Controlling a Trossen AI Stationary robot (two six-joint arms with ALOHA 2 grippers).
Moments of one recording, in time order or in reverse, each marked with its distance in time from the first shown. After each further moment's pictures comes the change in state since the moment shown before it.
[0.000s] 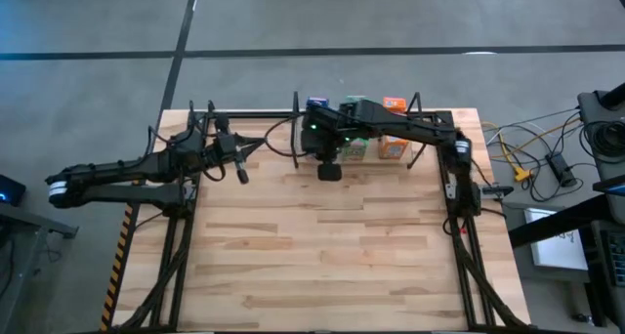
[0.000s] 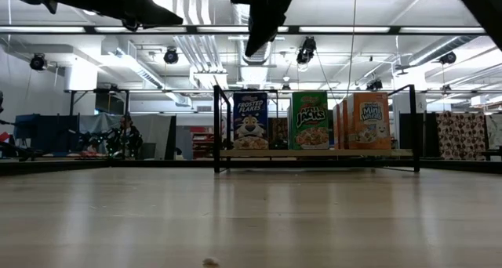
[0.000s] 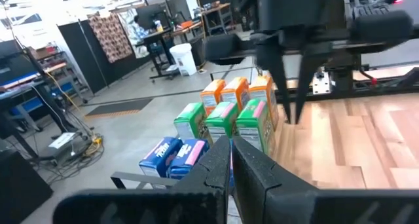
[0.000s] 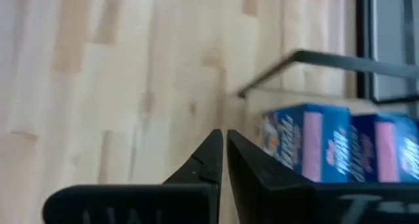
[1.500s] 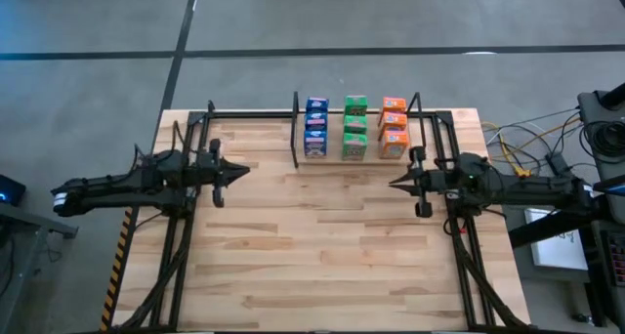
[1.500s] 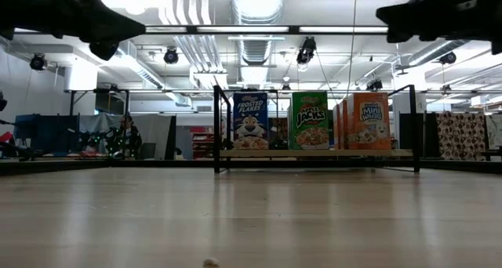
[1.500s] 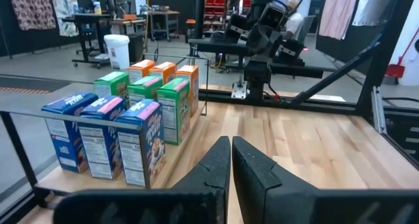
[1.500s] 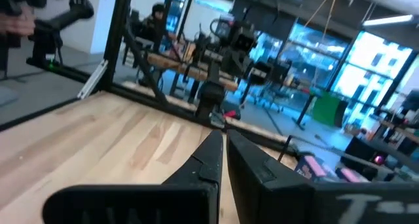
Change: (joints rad) left arm -0.070 -0.388 -0.253 -0.129 0.177 -0.315; right arm 0.036 -1.614 -1.956 1.520 -0.242 -0.022
